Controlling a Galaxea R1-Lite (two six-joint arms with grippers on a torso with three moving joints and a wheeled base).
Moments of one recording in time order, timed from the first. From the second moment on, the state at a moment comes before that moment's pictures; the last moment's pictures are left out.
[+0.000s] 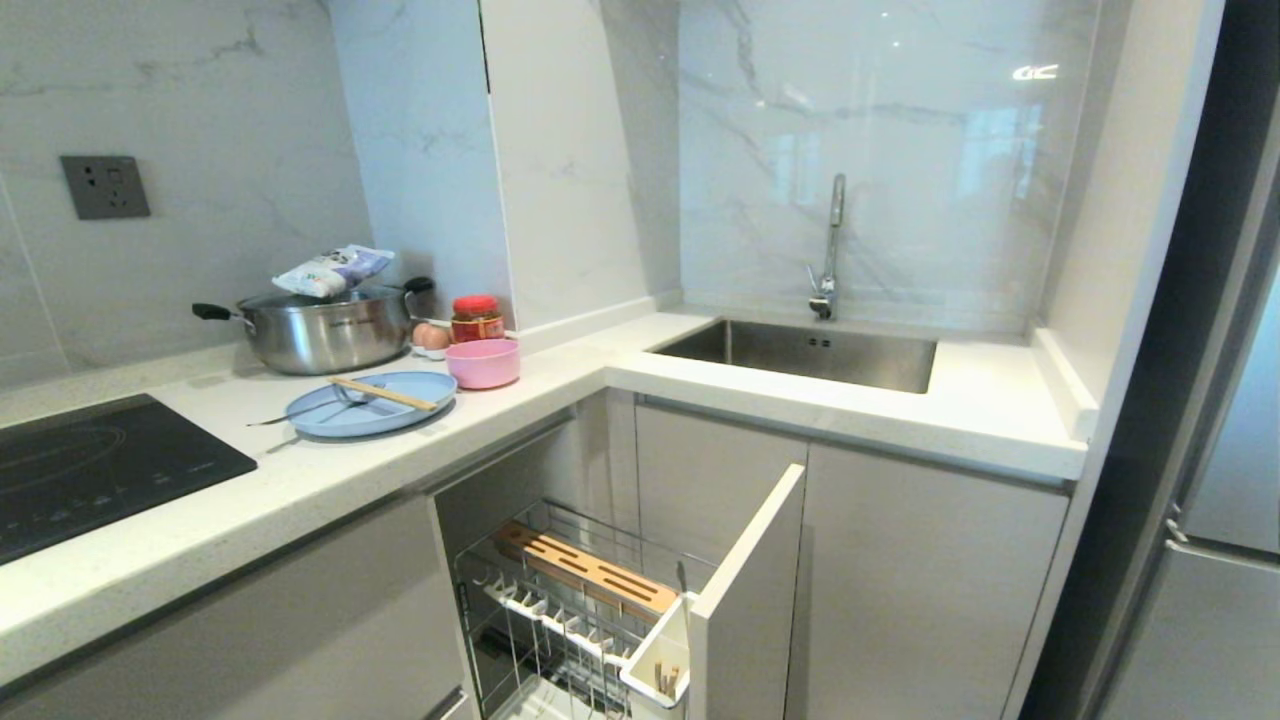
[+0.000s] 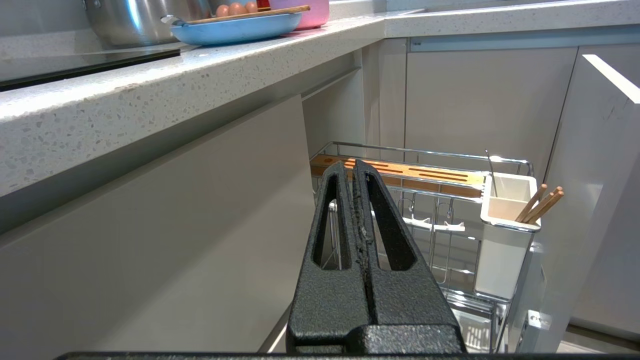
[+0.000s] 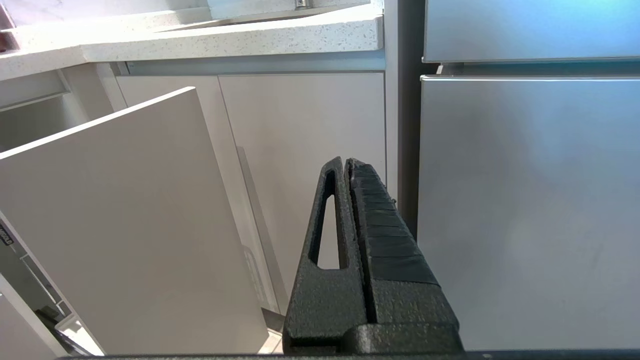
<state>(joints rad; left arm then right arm) 0.01 0.00 -0.01 0.02 -0.04 0.11 -0.01 0.00 0.00 -0.01 -0.05 0.10</state>
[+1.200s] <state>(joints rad) 0.00 0.00 -0.01 0.02 -0.04 0.09 -0.01 0.00 0.00 -0.01 -0.05 0.10</state>
